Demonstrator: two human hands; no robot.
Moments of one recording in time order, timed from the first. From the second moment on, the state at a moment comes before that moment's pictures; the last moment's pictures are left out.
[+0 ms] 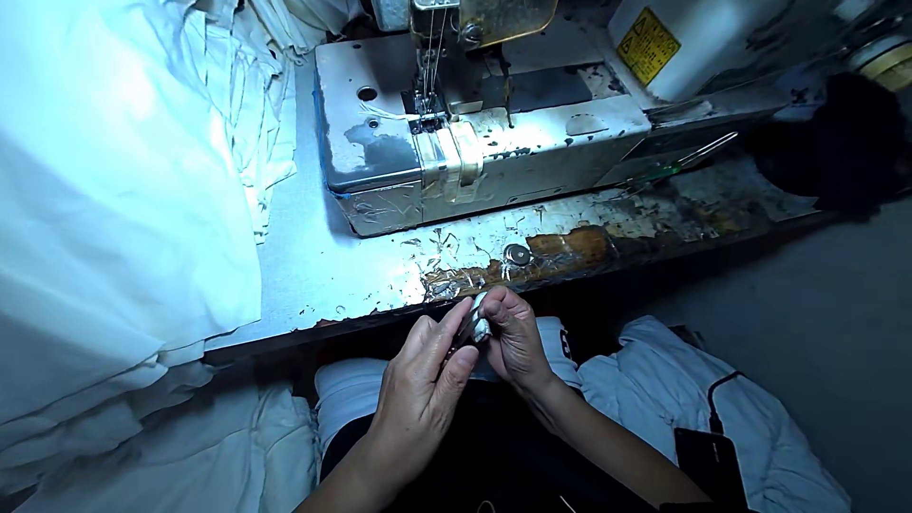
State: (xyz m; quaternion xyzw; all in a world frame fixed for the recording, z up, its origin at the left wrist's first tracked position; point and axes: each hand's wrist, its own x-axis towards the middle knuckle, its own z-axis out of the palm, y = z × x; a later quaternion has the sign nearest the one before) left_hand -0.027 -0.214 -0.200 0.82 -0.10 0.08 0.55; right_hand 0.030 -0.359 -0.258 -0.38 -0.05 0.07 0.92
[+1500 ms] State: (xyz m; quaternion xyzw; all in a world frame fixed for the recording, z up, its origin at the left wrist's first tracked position) left_hand 0.002 -0.199 -0.225 0.80 -0.14 0.10 0.58; right_hand 0.044 -0.362 -0.285 -0.53 -0.20 -0.02 0.82
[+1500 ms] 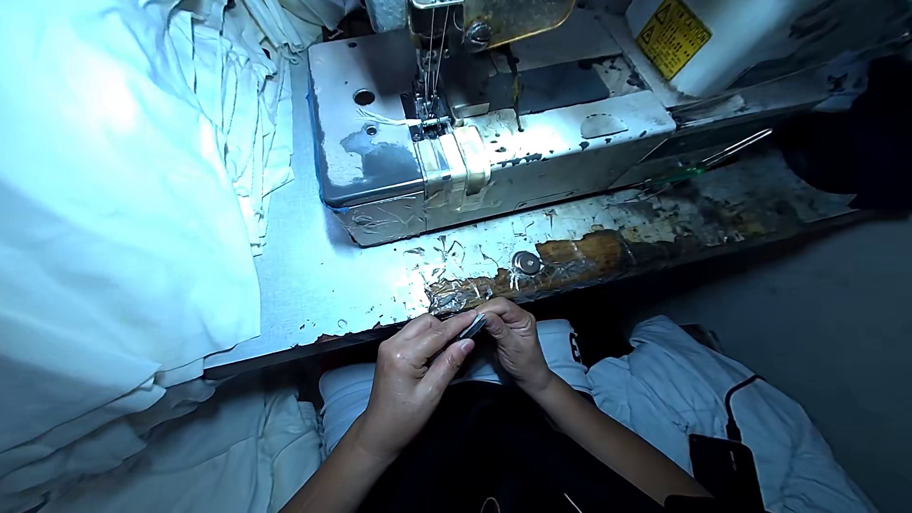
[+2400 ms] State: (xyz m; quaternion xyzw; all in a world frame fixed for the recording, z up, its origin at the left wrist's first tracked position) left_hand 0.004 -0.198 -0.224 0.77 -0.13 0.07 0.62; right_hand 0.044 -0.361 -0.283 -0.52 -0.19 -0.01 0.83
